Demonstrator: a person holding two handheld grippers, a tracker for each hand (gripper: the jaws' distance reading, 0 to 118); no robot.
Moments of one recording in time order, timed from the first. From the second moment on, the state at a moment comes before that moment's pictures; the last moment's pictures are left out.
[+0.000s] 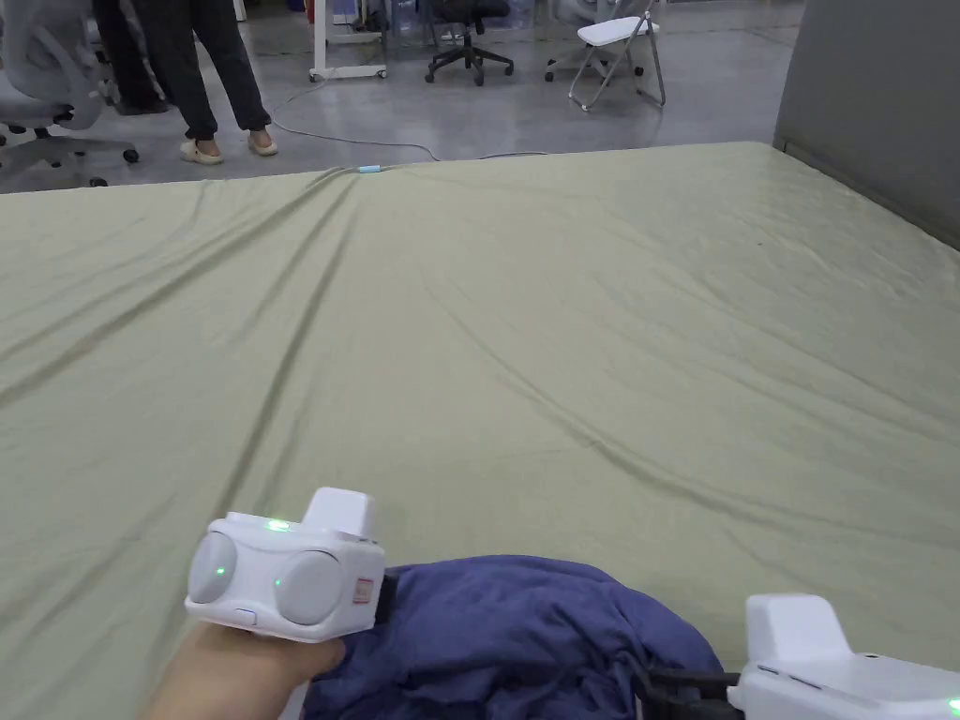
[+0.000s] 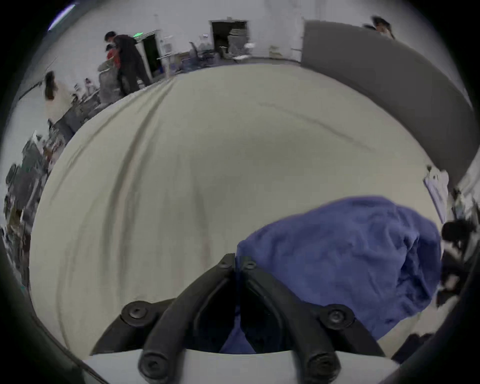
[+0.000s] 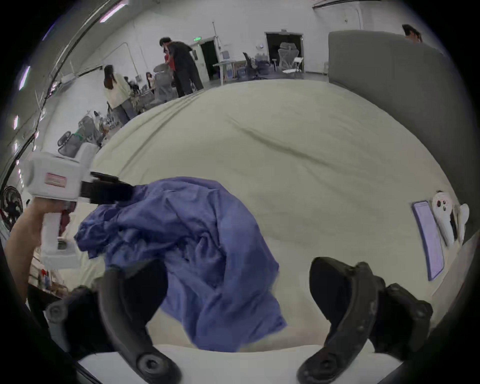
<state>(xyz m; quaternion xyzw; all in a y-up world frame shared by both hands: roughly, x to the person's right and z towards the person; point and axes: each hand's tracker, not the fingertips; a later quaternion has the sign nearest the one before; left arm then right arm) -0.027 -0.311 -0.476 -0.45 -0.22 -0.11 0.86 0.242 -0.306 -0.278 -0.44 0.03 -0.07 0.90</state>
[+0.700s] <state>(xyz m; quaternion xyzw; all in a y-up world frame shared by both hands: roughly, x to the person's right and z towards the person) -0.145 -0.052 -0.308 -0.14 -0.12 0.14 0.97 0.163 -0.079 -0.245 -0.12 0.02 0.06 0.99</state>
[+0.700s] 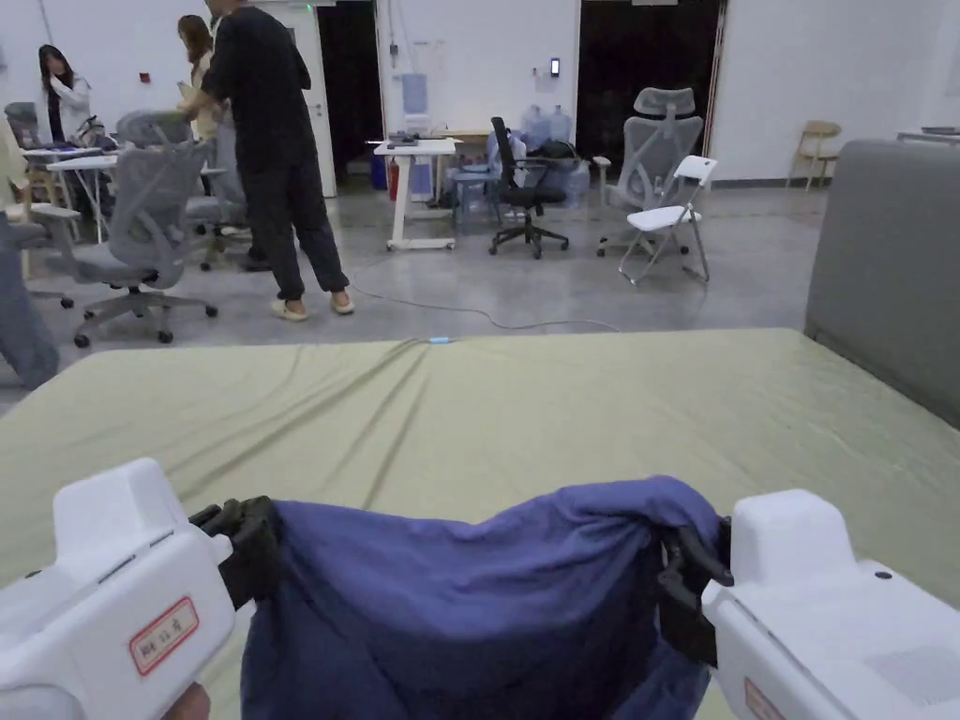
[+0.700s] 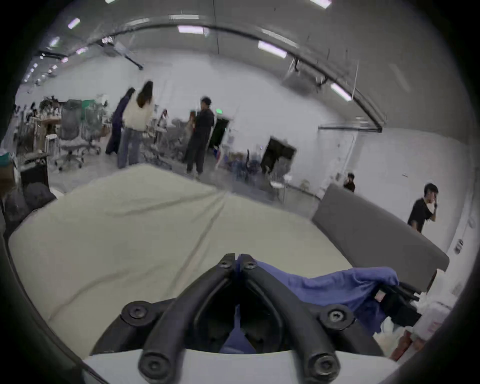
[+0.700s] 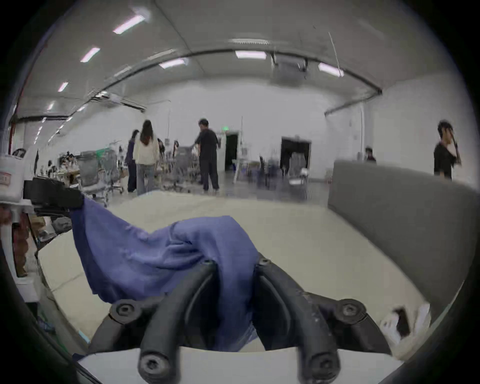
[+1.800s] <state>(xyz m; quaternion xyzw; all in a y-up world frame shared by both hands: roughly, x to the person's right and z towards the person) -0.139 -0.130 -0.615 -0.24 -0.07 0.12 0.96 0.197 -0.154 -0.597 -0.35 0.04 0.25 0.90</state>
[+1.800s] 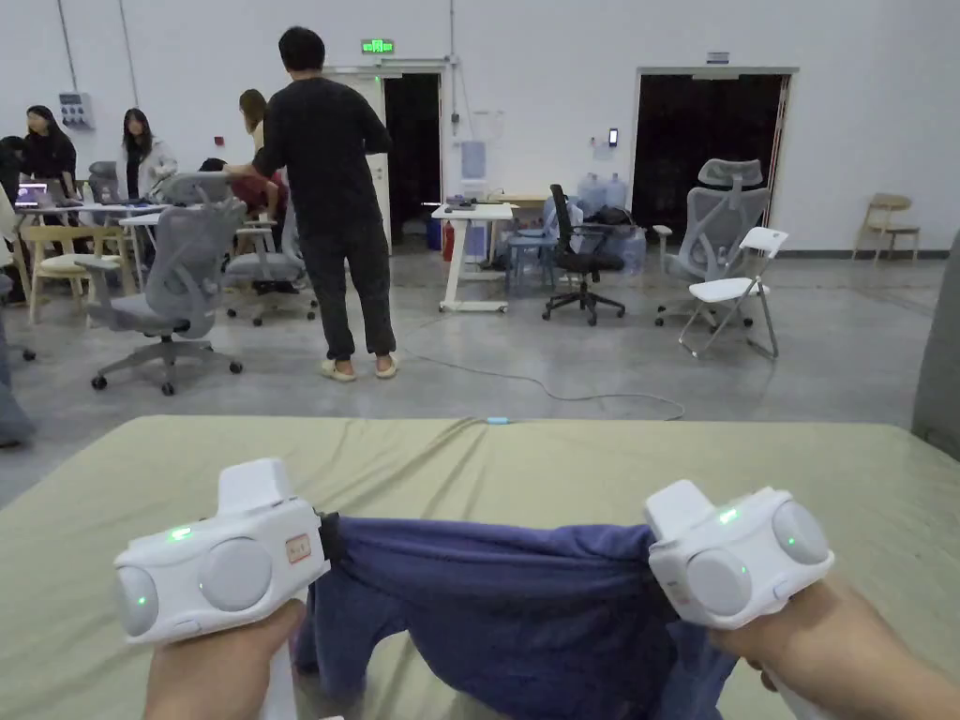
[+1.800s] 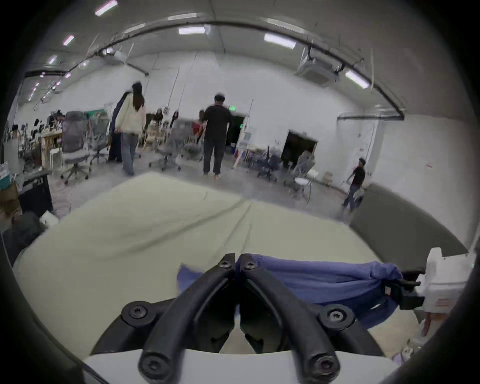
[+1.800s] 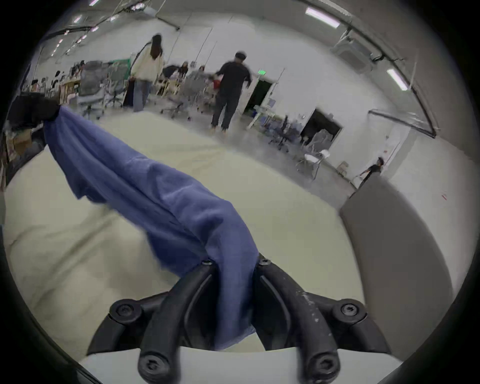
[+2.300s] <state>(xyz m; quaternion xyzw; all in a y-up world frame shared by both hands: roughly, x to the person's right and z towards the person) -0.192 -0.243 -0.409 -0.40 -0.05 0.11 0.91 0.168 -0.270 -0.382 -0.42 0.11 0.21 0.87</state>
